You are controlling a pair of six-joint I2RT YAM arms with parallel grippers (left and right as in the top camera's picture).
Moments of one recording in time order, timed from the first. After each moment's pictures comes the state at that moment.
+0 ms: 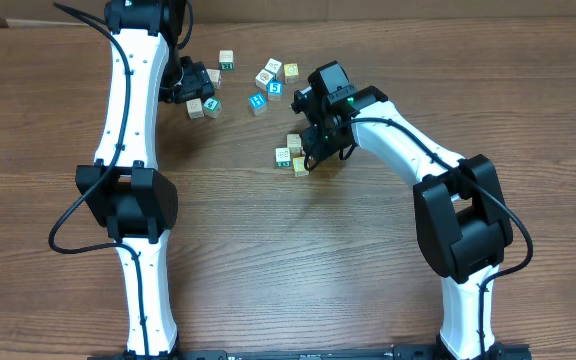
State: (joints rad) left arm -0.08 2.41 2.58 -1.69 -0.12 -0.49; right arm 0.45 2.15 1.63 -0.74 -0.11 -0.17
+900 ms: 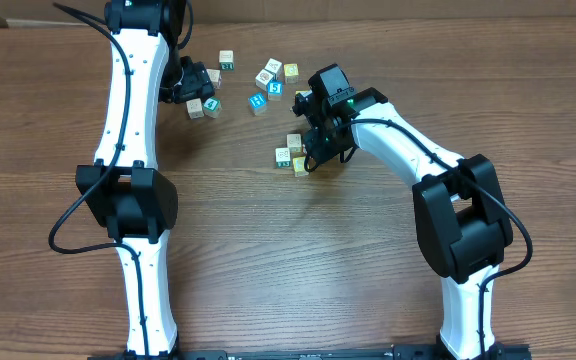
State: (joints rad) left arm -0.08 2.41 2.58 -1.69 -0.12 -0.49; right arm 0.45 2.15 1.63 -0.75 -0.11 -0.14
